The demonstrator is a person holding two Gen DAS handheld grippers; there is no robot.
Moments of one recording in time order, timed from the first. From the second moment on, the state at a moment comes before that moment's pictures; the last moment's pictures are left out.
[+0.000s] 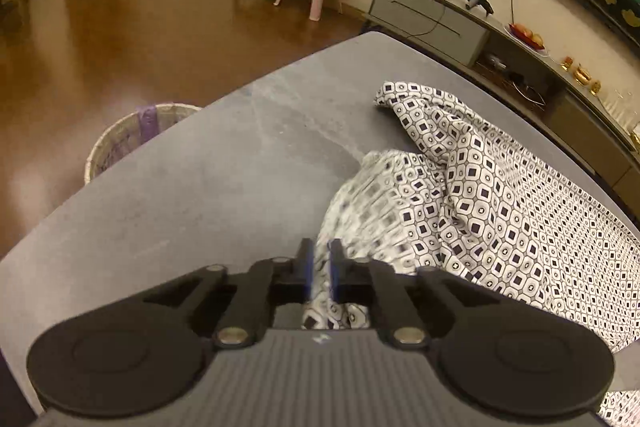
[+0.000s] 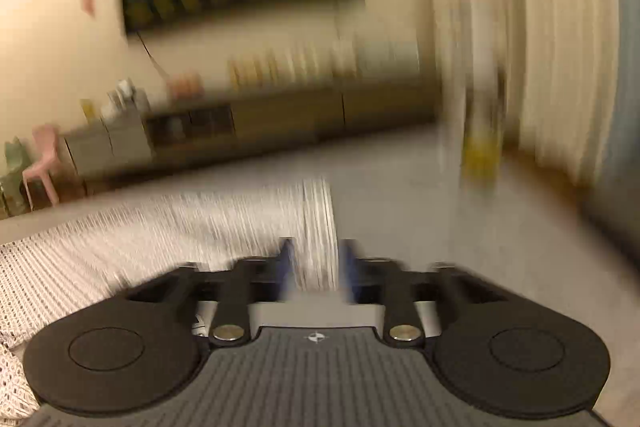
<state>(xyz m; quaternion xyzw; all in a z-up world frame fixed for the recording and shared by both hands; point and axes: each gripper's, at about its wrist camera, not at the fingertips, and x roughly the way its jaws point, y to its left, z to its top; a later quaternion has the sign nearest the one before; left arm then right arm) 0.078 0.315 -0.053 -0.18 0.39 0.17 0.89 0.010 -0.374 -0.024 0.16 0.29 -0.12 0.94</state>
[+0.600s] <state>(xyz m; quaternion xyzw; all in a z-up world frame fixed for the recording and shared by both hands) 0.094 0.247 -0.083 -0.07 0.44 0.10 0.89 0.008 -0.312 -0.067 -0.01 0.39 0.06 0.92</state>
